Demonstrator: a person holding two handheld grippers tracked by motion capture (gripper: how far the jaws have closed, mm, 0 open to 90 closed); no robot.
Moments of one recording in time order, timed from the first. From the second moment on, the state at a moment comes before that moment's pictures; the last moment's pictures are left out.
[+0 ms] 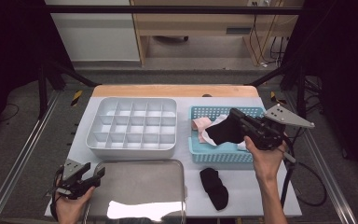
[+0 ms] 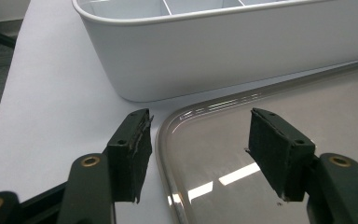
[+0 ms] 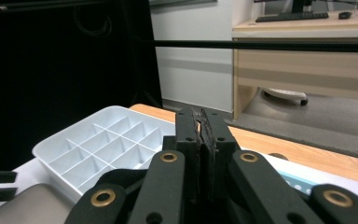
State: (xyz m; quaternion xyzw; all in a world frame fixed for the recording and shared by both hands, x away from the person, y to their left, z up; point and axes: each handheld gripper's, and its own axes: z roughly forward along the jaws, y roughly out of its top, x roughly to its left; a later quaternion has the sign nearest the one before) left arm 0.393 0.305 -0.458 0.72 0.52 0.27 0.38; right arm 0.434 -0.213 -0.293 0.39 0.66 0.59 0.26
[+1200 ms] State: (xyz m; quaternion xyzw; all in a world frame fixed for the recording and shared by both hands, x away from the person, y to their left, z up) left arm 0.390 0.306 -0.456 0.72 0.51 0.27 0.38; right arm 0.363 -0.245 -0.359 0.43 0.68 0.54 0.22
